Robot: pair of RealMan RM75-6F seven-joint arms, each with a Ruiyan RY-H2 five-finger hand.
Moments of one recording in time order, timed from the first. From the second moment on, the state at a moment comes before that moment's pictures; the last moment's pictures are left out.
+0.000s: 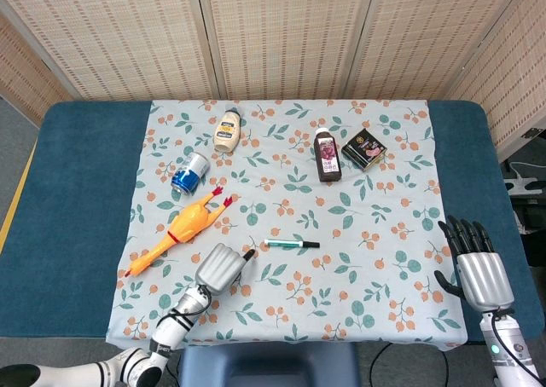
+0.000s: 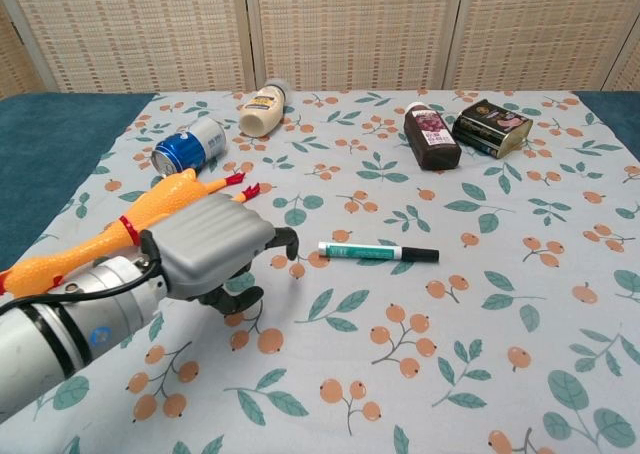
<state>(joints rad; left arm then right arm) -0.58 -1.88 -0.17 -1.32 1.47 0.98 0.72 0.12 -1.21 0.04 -1.58 -1.49 1.40 -0.19</state>
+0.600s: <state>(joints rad) -0.74 -2.10 -0.20 -0.96 1.51 1.03 0.59 0.13 -1.22 0.05 -1.56 -1.43 1.35 -0.19</state>
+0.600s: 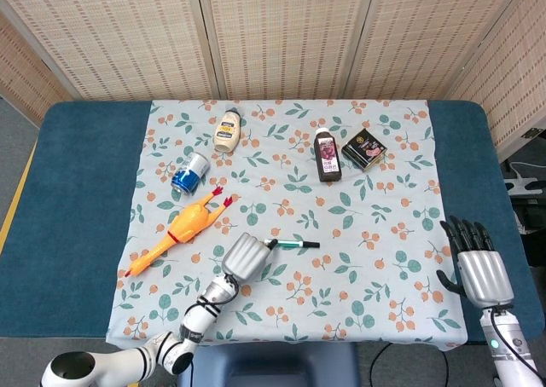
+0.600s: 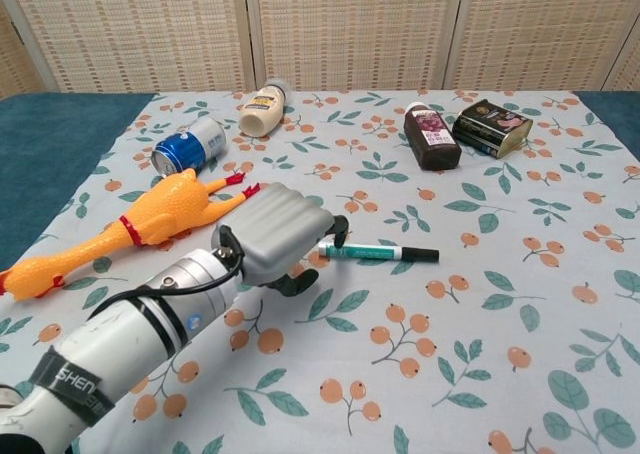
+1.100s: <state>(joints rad) -0.81 -2.19 -0.21 -0.77 1.49 1.03 0.52 0.14 -1.22 0.05 -1.55 -1.41 1.34 -0.19</state>
